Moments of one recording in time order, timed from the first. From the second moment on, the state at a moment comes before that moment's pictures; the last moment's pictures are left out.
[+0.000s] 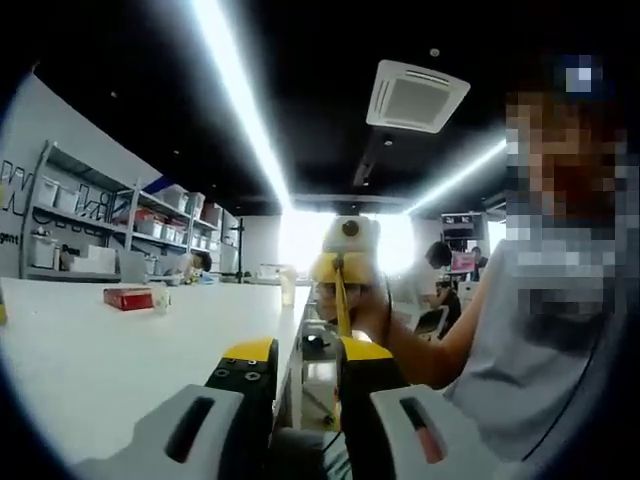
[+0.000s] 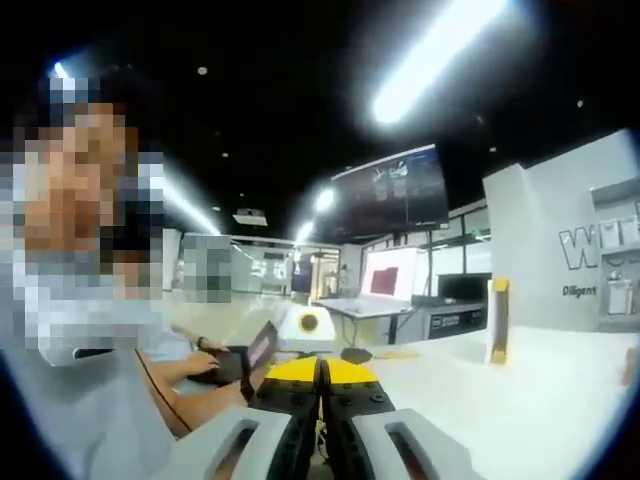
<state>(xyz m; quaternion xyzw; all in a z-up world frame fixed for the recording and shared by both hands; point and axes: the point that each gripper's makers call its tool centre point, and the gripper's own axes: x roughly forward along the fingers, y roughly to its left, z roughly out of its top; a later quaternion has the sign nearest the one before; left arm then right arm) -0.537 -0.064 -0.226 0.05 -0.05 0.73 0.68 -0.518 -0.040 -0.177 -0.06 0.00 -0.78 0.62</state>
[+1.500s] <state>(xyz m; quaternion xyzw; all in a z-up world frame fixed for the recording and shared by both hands) -0.522 -0.047 -0.237 0.02 -0.02 0.72 0.70 -0.526 -0.045 -0.170 -0.09 0.00 -0.78 0.62</state>
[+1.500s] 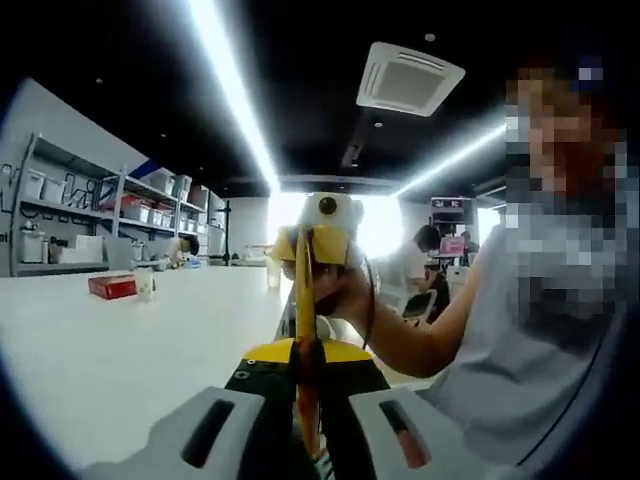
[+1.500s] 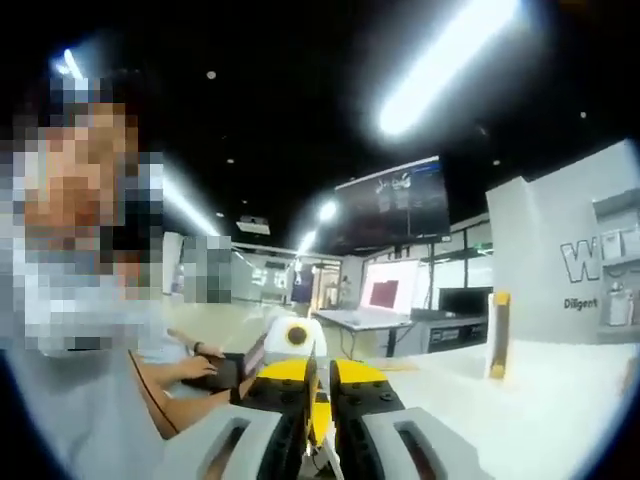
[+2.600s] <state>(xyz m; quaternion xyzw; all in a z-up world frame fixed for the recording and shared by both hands) -0.524 -0.040 -0.240 0.01 -0.02 0.72 0.69 -0.528 -0.055 -0.170 -0.10 -0.03 -0.77 0.63</state>
